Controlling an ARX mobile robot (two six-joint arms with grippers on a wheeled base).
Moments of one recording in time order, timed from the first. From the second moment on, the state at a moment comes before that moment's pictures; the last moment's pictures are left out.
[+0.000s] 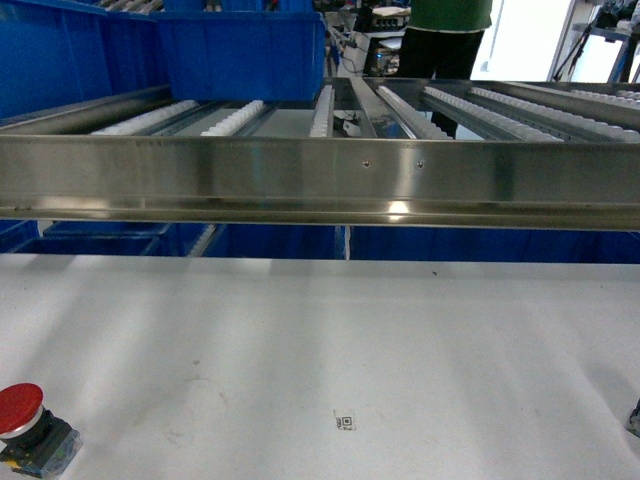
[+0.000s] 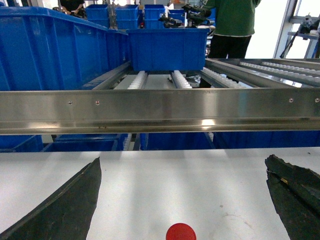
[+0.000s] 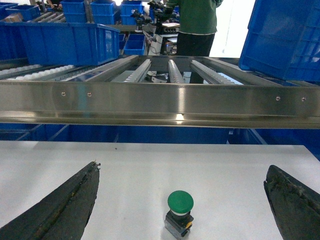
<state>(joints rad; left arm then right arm) 0.00 0.01 0.01 0.00 0.00 0.00 0.00 0.01 0.01 0.00 0.00 0.00</state>
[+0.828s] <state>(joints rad) 0.02 0.00 0.01 -0.01 0.01 0.00 0.03 0.02 0.01 0.00 0.03 0.00</state>
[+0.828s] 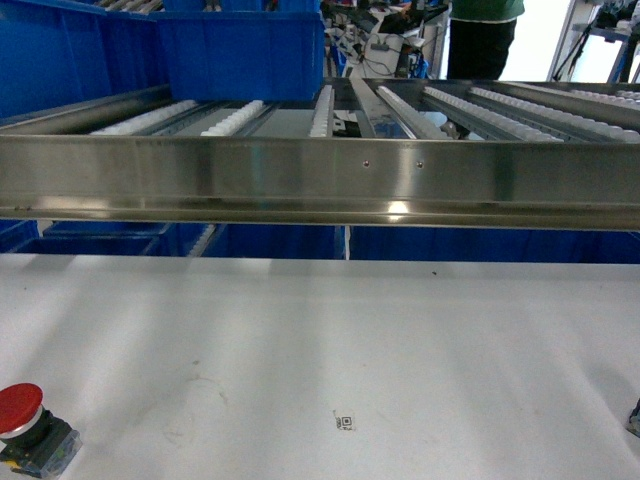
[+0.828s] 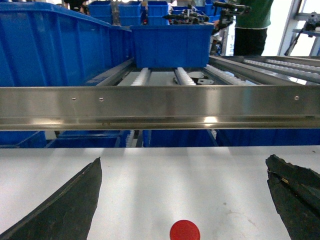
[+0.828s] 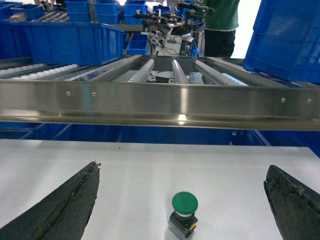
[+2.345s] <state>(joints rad) -0.04 1.12 0.30 0.67 0.10 0.05 -0.10 1.71 0.79 0.15 -0.21 -0.18</state>
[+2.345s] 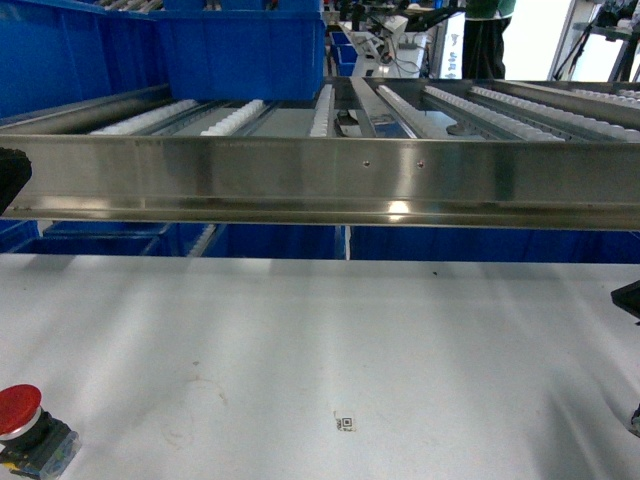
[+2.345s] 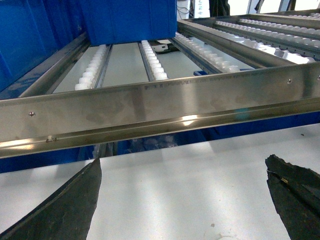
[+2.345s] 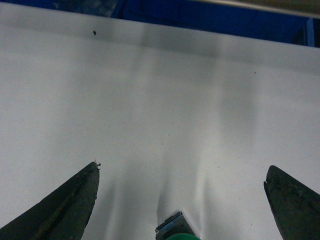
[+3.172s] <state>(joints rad) -0.04 1.12 0.30 0.67 0.10 0.05 -0.12 1.90 0.68 0.30 -0.20 -0.24</state>
